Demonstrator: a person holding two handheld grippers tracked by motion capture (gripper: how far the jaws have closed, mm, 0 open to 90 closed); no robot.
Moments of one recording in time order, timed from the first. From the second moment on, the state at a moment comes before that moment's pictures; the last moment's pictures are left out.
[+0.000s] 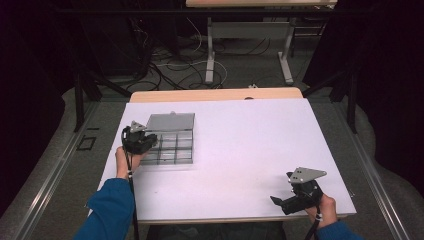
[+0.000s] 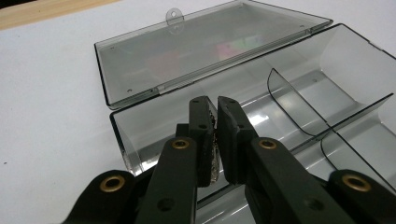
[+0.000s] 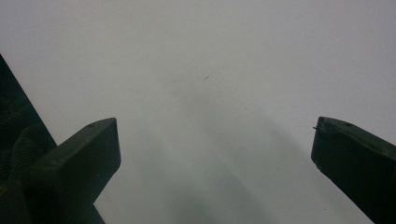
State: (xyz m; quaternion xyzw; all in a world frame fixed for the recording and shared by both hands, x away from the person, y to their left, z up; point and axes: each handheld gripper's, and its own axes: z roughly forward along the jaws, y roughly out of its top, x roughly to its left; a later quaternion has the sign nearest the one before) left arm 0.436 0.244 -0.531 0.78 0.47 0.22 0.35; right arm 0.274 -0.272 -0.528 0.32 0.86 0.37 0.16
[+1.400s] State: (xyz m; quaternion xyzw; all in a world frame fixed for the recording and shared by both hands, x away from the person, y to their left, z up) left arm 0.403 0.239 -0.504 0.78 0.46 0.22 0.36; right arm 0.275 -0.272 -0.529 0.32 0.86 0.37 0.17
